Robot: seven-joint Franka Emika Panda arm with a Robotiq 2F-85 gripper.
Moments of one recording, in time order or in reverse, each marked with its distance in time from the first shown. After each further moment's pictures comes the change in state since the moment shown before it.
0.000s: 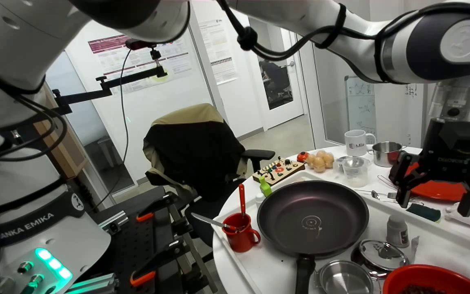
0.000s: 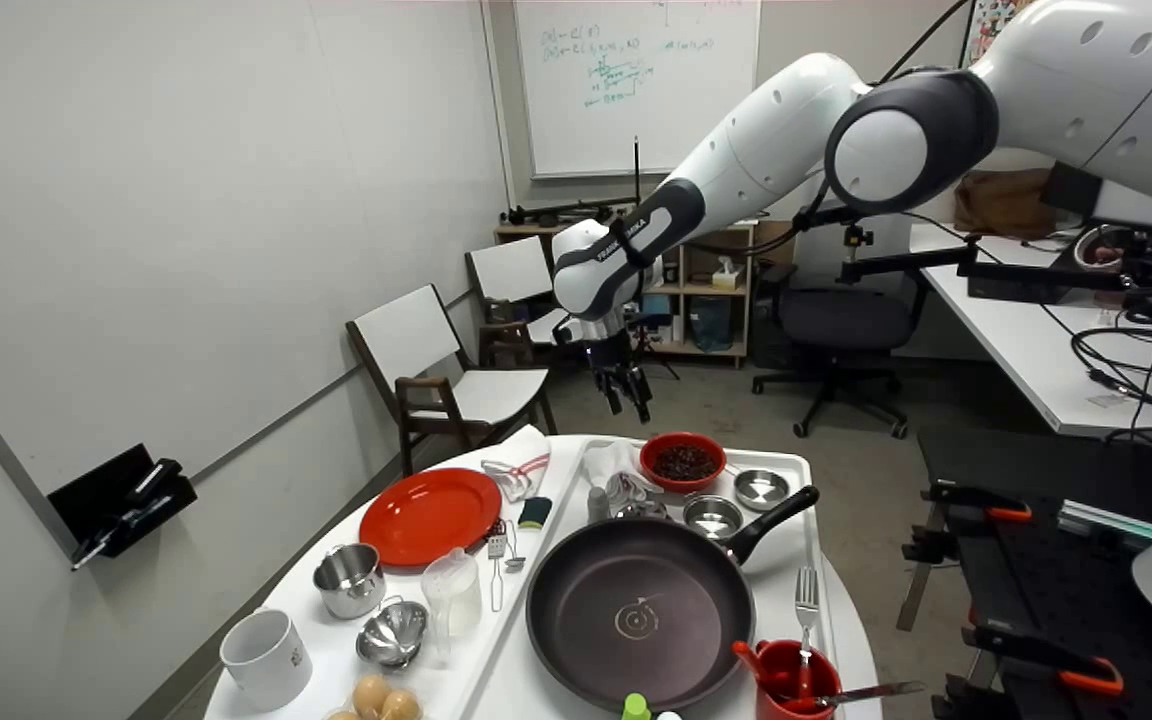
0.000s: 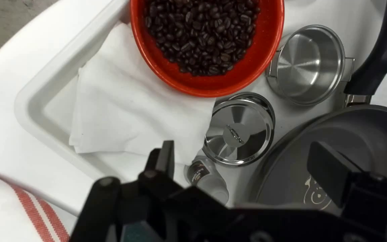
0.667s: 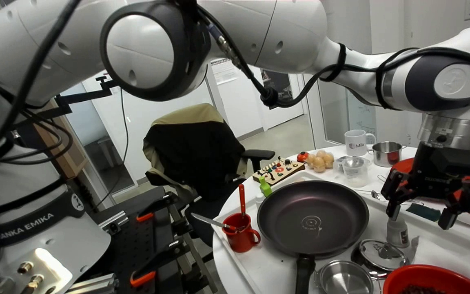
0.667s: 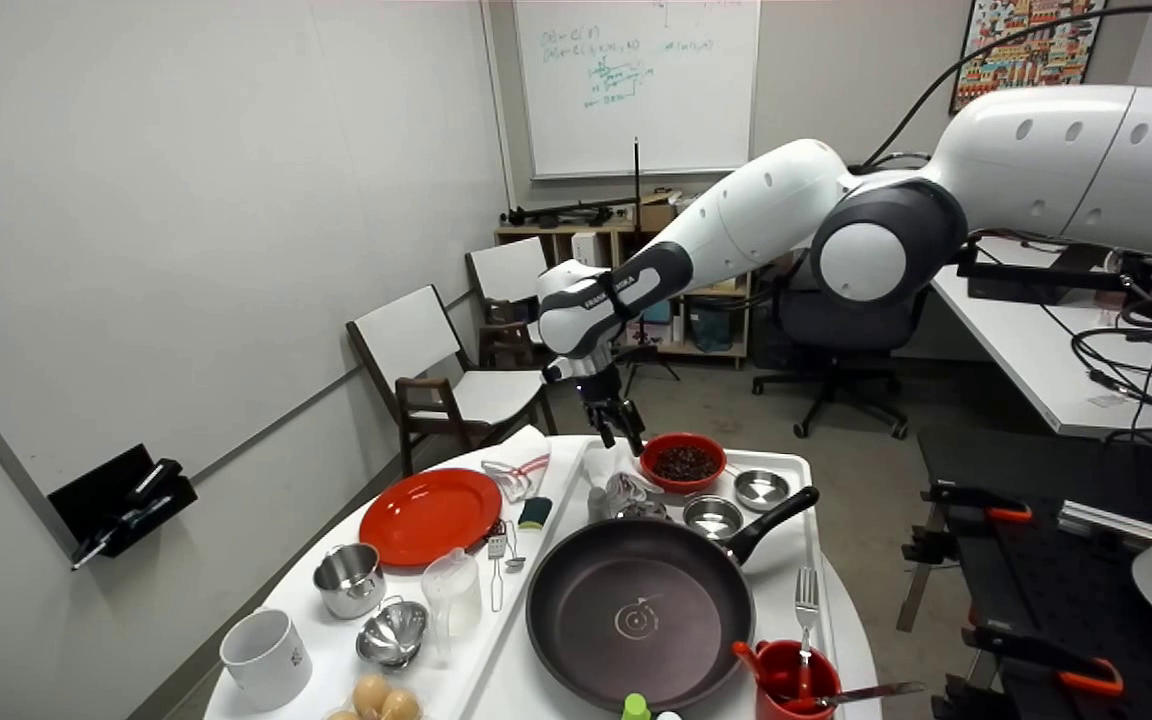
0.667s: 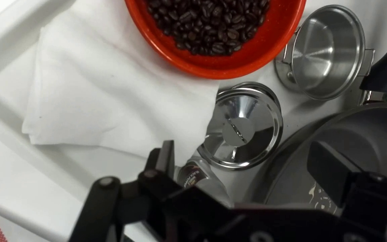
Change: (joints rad) arm 0.031 0.252 0.003 0.339 0.000 -0.157 -0.025
